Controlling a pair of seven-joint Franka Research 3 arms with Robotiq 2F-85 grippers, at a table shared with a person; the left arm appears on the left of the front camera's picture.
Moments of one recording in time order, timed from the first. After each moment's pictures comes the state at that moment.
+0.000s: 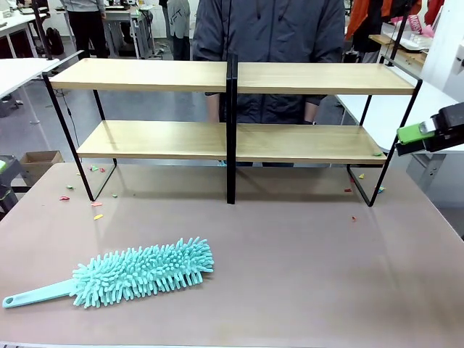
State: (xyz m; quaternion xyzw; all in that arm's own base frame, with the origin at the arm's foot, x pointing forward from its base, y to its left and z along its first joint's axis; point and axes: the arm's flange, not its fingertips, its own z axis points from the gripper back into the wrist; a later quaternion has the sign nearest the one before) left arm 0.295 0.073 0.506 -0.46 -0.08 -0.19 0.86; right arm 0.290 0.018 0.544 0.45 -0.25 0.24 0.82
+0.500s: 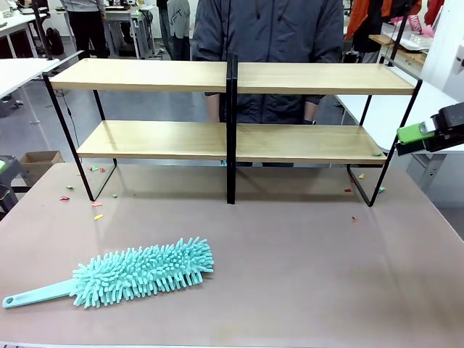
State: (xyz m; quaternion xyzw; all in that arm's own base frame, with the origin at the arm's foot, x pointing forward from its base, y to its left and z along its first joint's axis) left arm 0.295 0.073 0.506 -0.46 -0.08 -0.19 0.86; right arm 0.290 0.018 0.544 0.45 -0.25 0.24 0.82
